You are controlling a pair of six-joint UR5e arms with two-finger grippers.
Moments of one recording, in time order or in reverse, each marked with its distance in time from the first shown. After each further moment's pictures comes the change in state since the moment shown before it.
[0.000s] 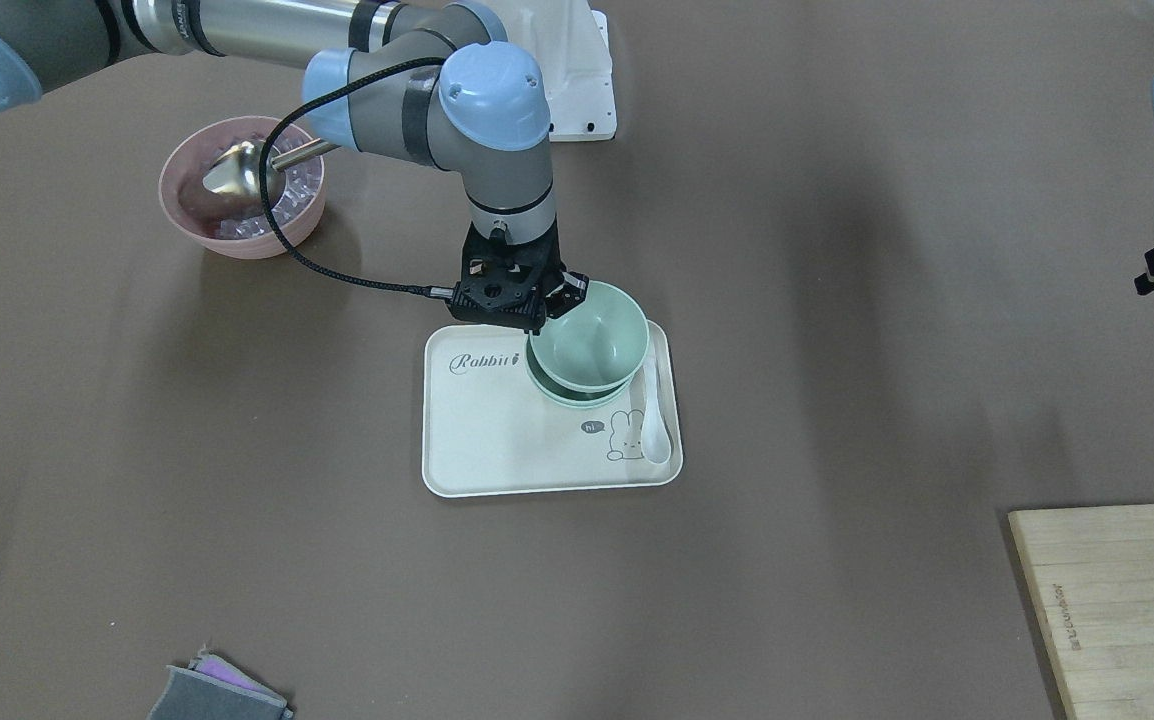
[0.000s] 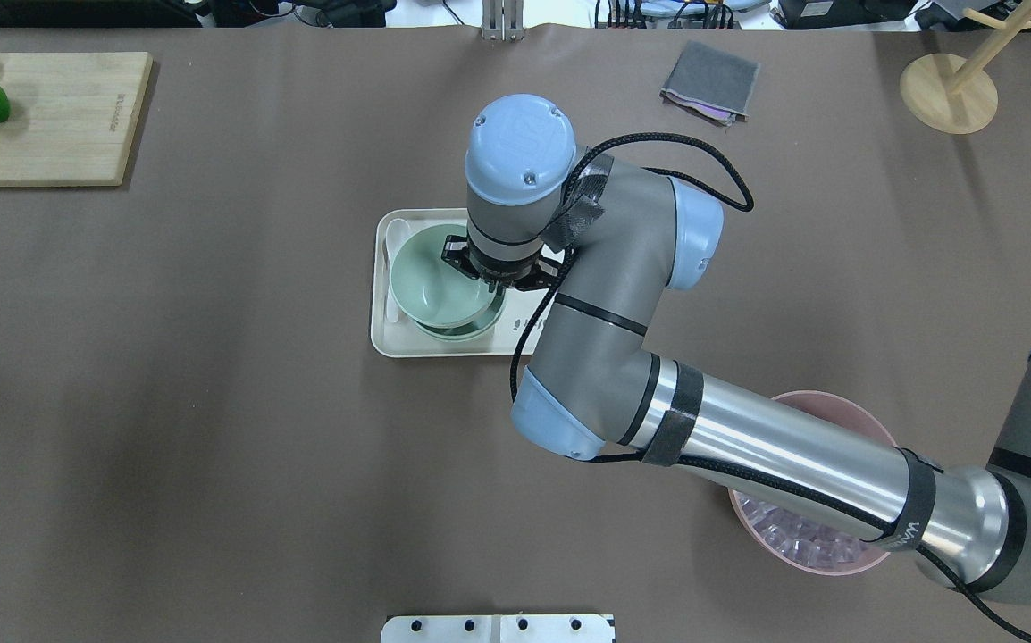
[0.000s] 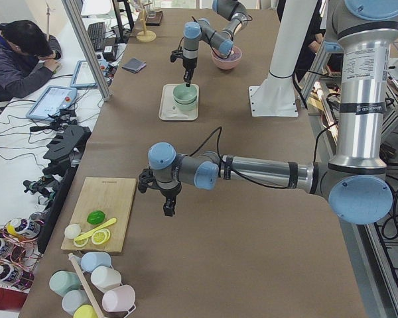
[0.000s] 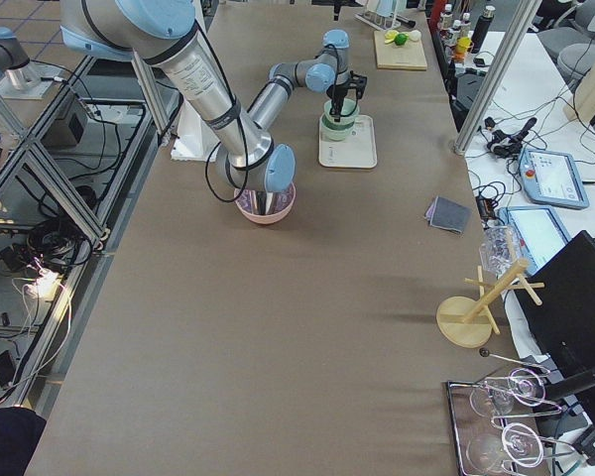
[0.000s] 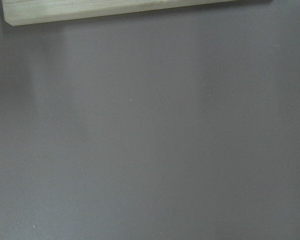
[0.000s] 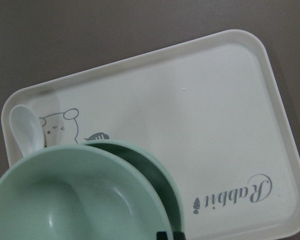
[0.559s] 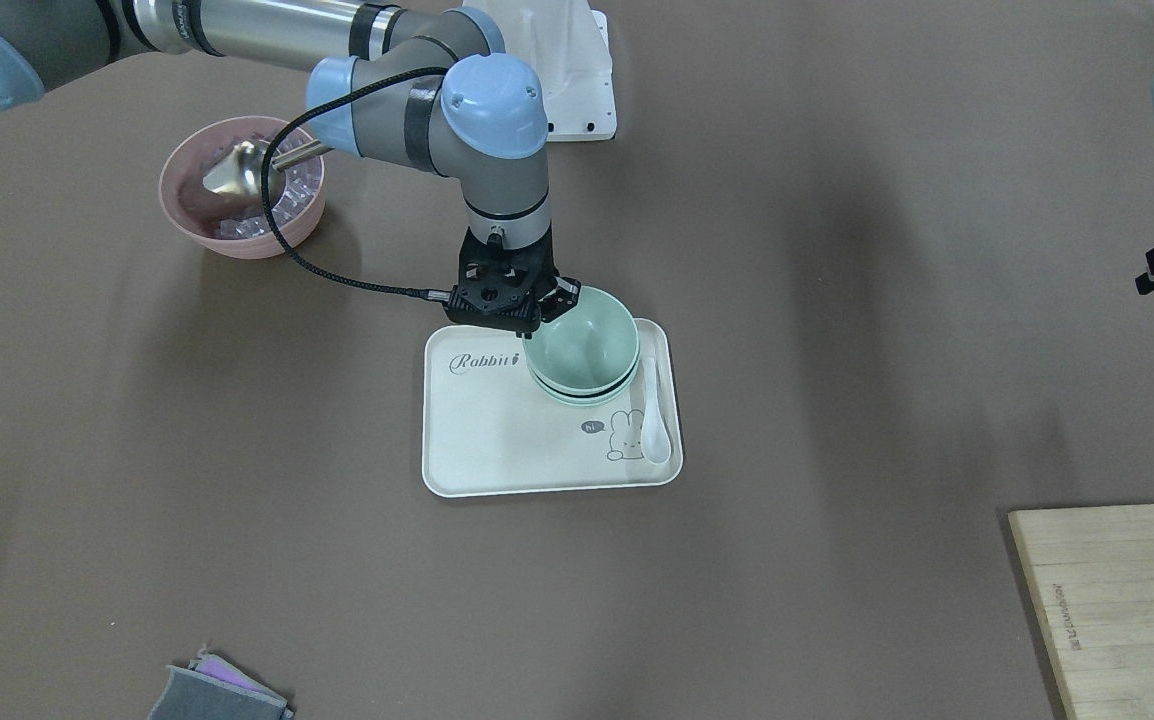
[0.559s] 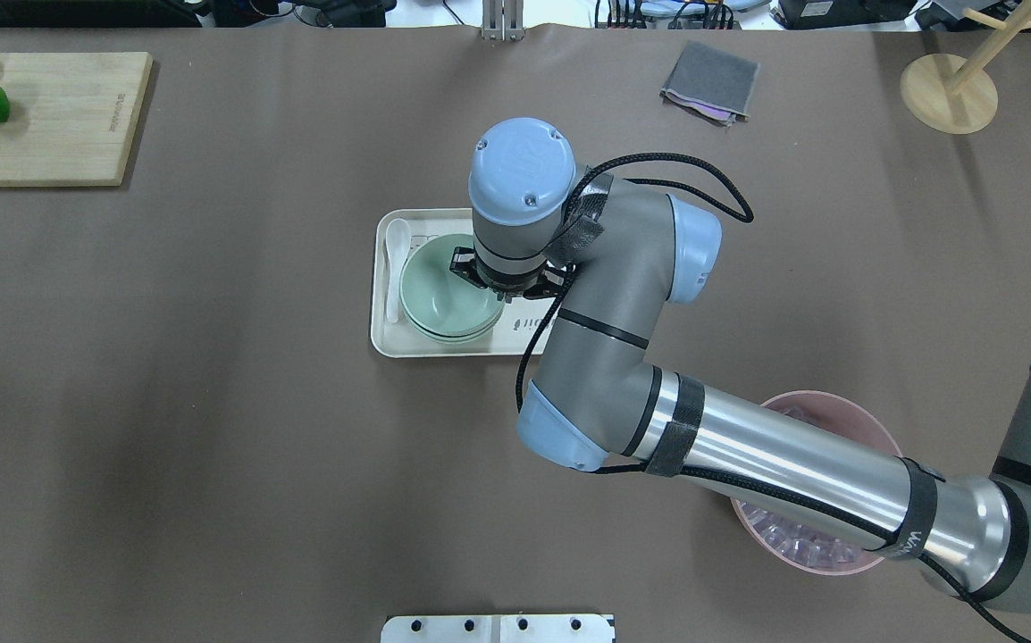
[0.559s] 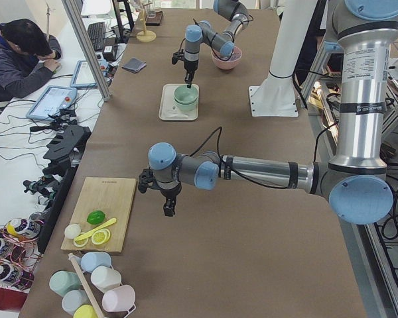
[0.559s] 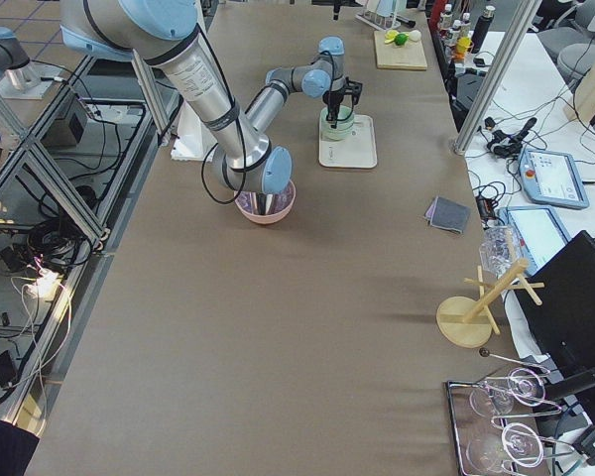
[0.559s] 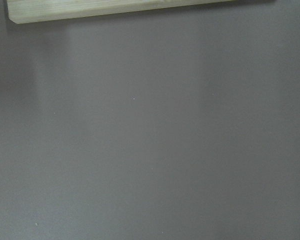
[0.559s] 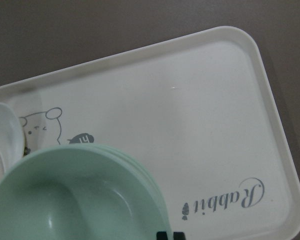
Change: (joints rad) left arm -0.001 0.001 -0.001 0.000 0.000 0.000; right arm -0.009 -0.015 -0.005 0.002 -0.027 -0.004
